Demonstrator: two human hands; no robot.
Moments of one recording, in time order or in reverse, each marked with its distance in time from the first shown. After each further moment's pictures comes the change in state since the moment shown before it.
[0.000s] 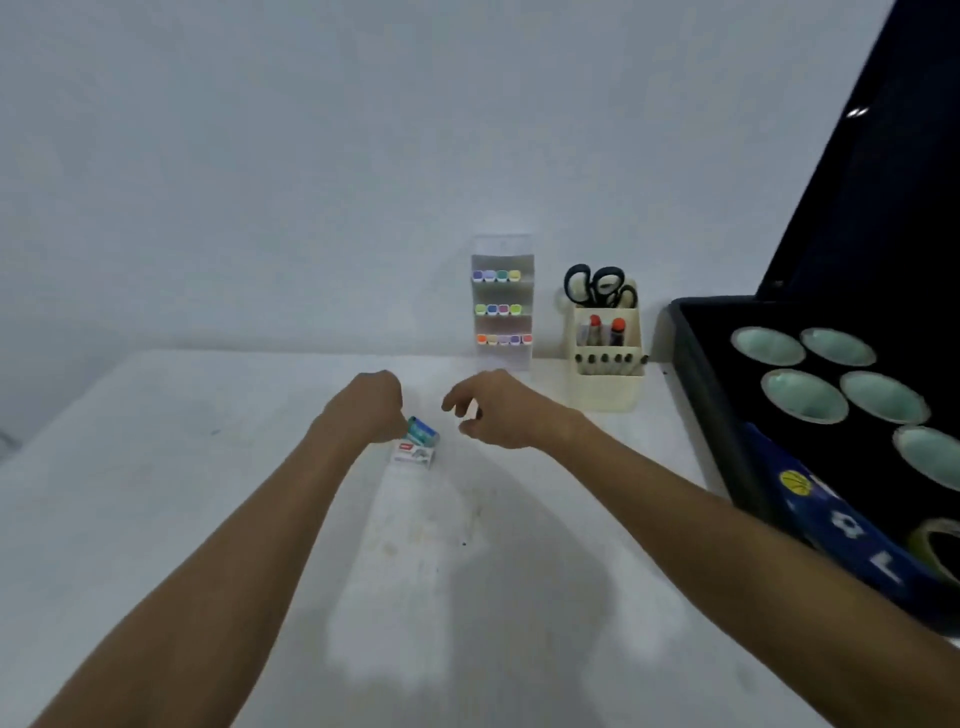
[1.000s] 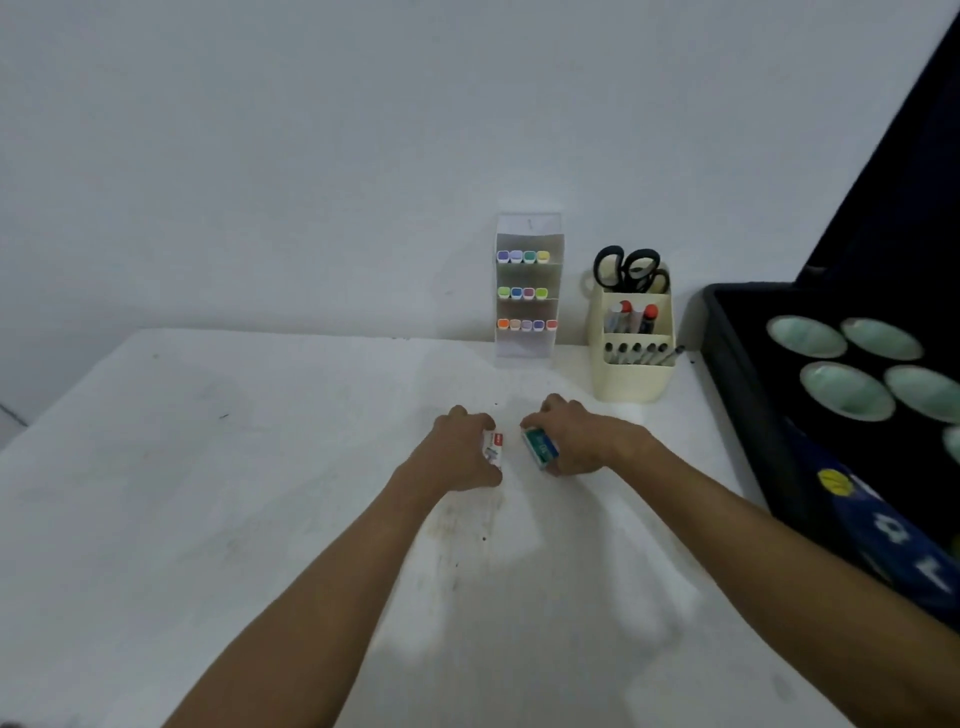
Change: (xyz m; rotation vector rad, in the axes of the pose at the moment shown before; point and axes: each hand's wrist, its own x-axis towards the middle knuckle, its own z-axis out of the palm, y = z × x) left_hand 0.006 0.027 0.085 -0.239 -0.113 0.244; right_hand -0.001 0.072 0.034 -0.323 -0.307 0.249
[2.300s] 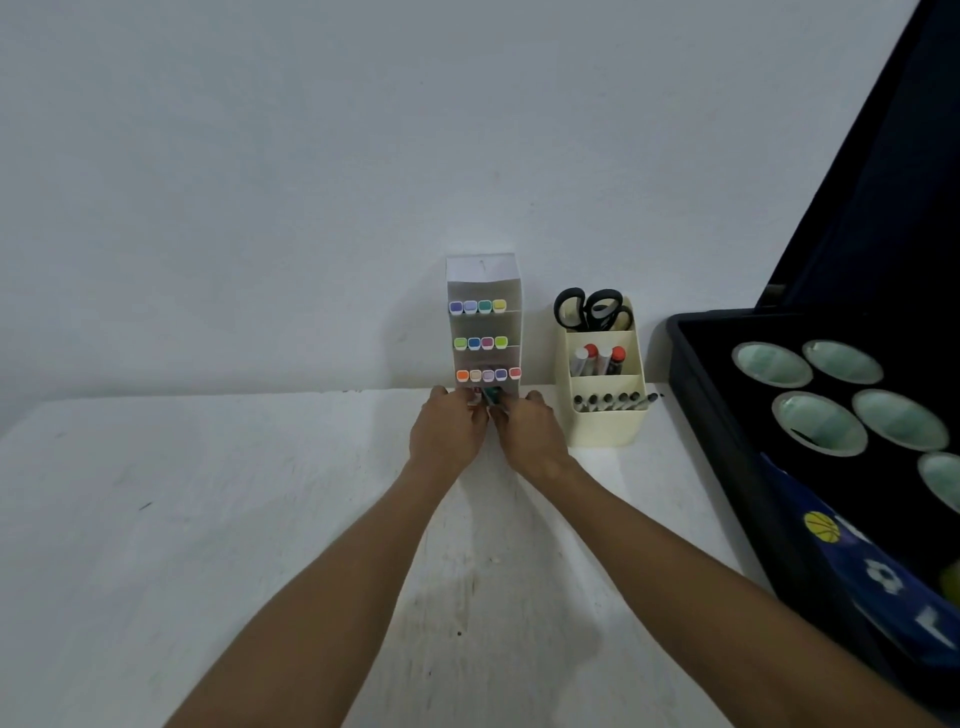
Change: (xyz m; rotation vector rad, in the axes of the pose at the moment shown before) left_hand 0.116 0.028 -0.010 -0.090 0.484 0.062; right_hand 0.075 0.005 -0.009 0.453 0.627 0.281
